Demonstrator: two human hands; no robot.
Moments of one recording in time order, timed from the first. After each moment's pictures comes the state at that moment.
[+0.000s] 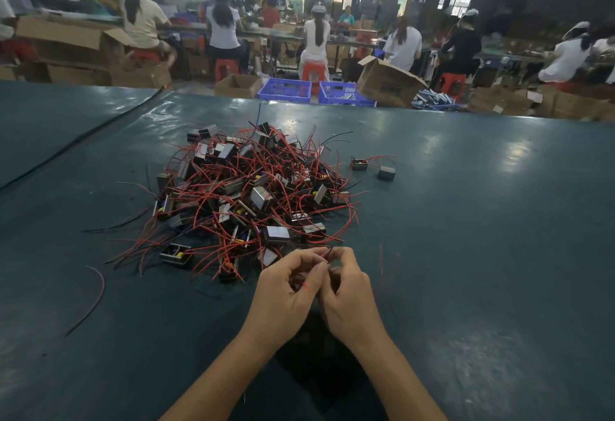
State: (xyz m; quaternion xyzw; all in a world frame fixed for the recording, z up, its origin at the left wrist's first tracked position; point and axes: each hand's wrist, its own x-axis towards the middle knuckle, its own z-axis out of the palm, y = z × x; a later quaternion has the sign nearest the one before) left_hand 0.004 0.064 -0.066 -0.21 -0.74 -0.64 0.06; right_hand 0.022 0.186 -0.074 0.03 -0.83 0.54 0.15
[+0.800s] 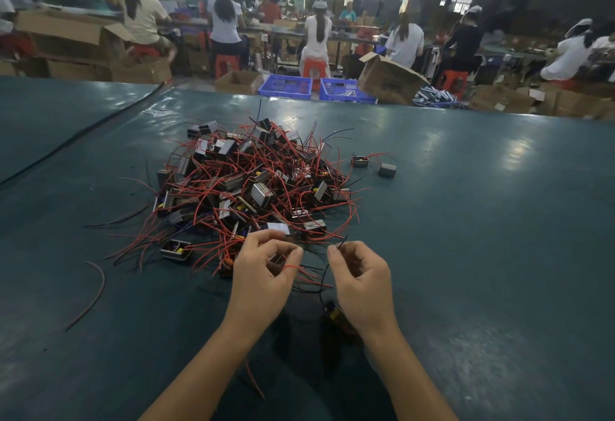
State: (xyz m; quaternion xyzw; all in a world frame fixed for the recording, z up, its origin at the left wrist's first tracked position) left_hand -0.008 0.046 -0.062 -0.13 -0.80 -0.55 0.18; right_hand 0.014 0.192 -0.069 -0.02 -0.77 0.59 0.24
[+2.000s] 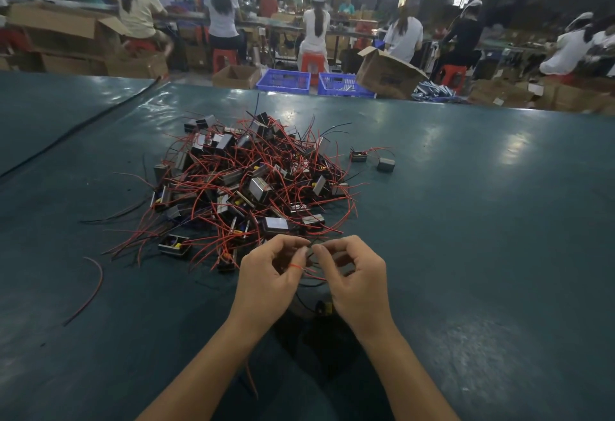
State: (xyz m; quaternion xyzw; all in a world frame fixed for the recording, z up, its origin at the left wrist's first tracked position) left_hand -0.002 0.052 -0.061 -0.15 -0.78 -0.60 0.11; right_hand 0.019 0.191 -0.067 0.06 -0.80 0.50 0.32
